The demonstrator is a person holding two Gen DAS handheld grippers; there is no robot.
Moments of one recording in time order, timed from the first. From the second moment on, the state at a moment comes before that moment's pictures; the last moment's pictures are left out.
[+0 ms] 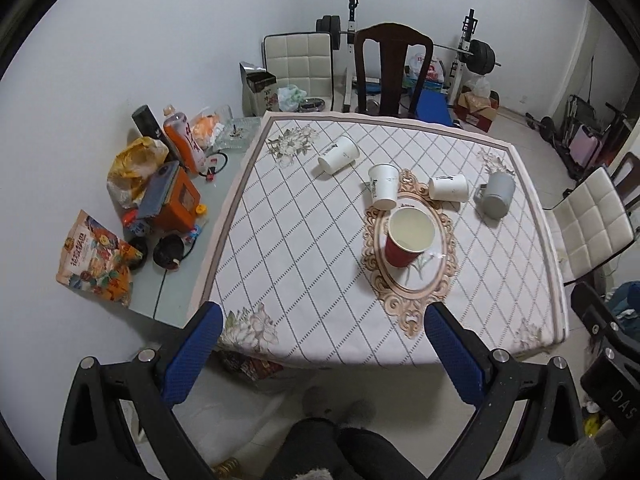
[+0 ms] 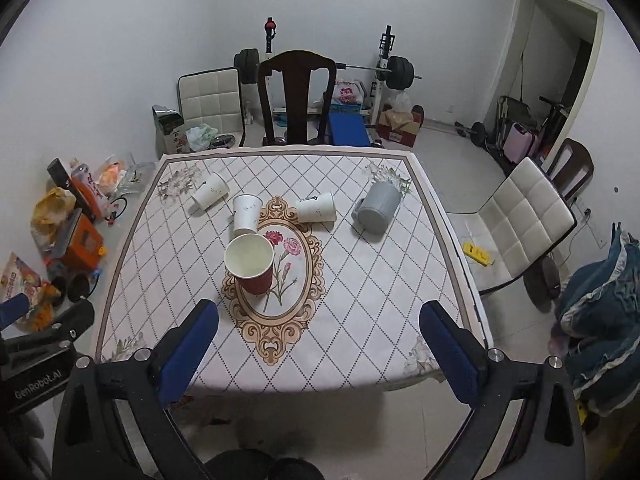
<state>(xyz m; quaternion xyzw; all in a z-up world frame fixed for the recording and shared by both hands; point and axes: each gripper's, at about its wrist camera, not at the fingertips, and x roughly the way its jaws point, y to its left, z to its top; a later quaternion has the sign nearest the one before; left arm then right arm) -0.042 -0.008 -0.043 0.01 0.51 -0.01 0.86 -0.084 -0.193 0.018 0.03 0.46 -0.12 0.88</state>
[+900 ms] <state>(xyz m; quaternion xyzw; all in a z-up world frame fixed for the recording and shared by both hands) -0.038 0.007 -0.027 0.03 0.49 -0.01 0.87 -0.080 -0.180 0.039 0.03 0.47 -0.12 0.87</state>
